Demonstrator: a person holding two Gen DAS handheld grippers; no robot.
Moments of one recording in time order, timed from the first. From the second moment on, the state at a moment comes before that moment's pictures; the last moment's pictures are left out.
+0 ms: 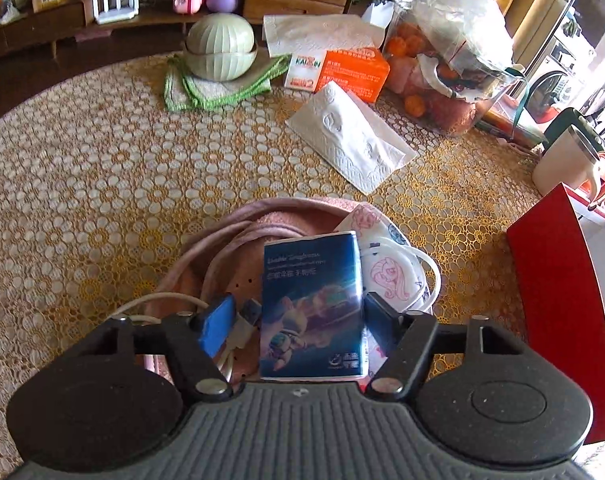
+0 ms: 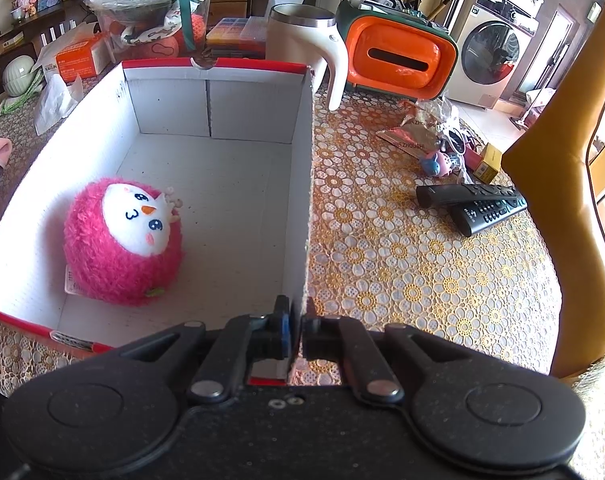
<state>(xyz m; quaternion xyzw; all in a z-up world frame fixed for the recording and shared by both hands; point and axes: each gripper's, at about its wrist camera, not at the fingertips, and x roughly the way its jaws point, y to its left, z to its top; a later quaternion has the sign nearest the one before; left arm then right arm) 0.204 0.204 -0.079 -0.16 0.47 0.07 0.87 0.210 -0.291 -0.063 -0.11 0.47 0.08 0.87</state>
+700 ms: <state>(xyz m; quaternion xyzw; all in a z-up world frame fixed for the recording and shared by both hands) 0.191 0.147 0.001 -0.06 0.45 0.01 0.89 0.209 -0.292 -0.063 -0.12 0.47 0.09 0.87</state>
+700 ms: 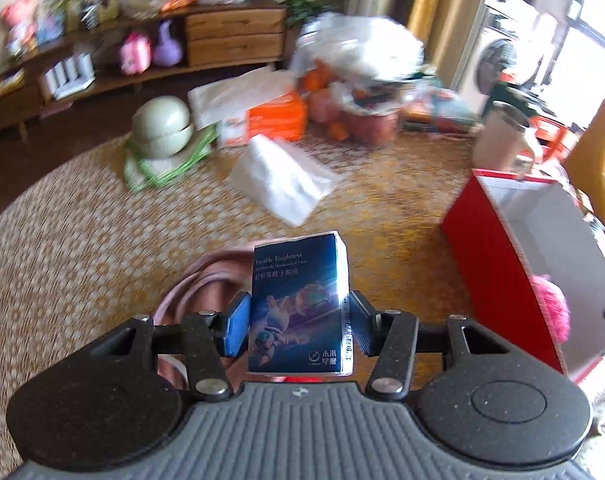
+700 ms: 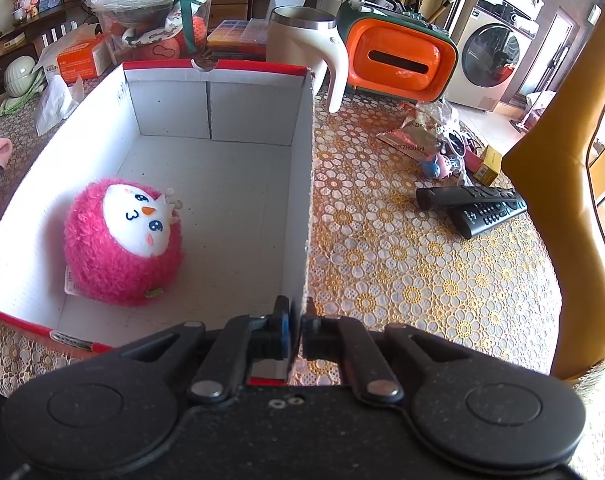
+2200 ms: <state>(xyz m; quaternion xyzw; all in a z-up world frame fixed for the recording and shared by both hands) 0.291 -0.214 -0.068 0.15 0.48 -0.23 0.83 0.208 -0.293 -0.064 -0.13 0.46 0.11 0.87</state>
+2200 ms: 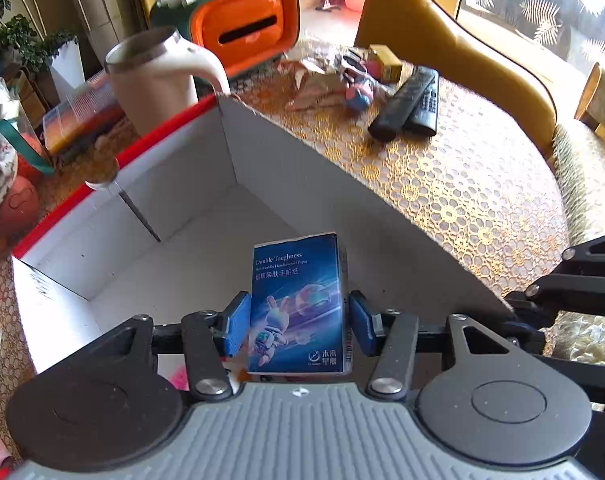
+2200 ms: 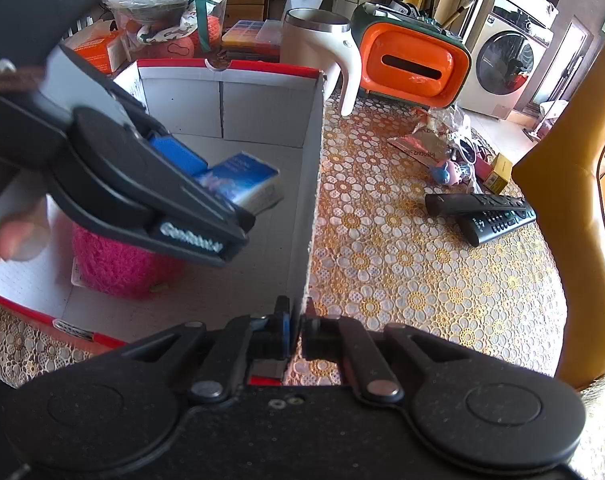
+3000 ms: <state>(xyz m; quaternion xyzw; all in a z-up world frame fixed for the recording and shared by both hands) 0.256 -0.147 -0.010 0.10 0.44 -0.23 0.86 0.205 -0.290 -0.065 -0.13 0.47 0.11 0.87</state>
